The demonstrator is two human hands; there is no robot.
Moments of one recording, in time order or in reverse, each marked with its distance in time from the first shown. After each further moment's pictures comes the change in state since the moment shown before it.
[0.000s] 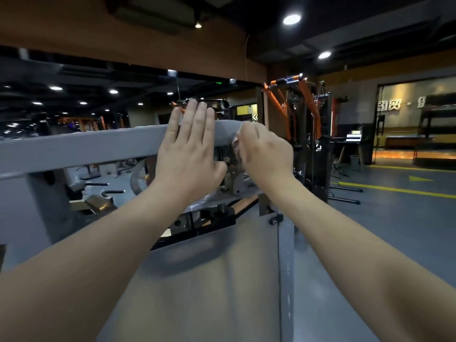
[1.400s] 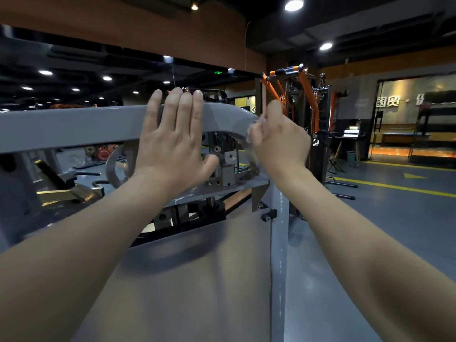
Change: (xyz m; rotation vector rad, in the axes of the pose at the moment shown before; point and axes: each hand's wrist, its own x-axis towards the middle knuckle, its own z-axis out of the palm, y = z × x) left_hand 0.003 0.007 0.019 0.032 0.056 -0.036; right_hand -0.003 0.033 0.005 0.108 -0.093 0.245
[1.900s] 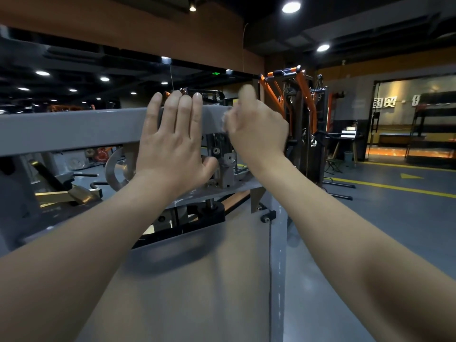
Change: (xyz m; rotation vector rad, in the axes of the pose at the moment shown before) left_hand 0.000 0.002 -0.001 0.010 -0.005 -0.004; right_hand 0.021 -0.042 0.002 0.066 0.071 -0.079
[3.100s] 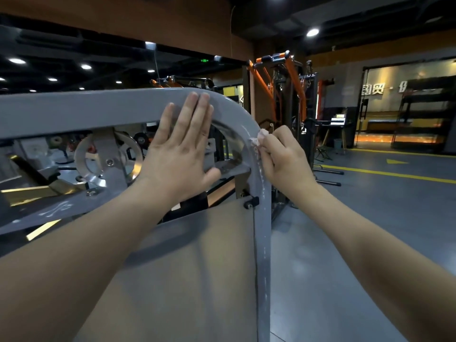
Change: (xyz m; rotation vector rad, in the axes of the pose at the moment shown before) left_hand -0.015 0.044 0.028 -0.080 0.015 0.181; right_hand -0.085 0.109 -0.021 0.137 -0.148 -0.190
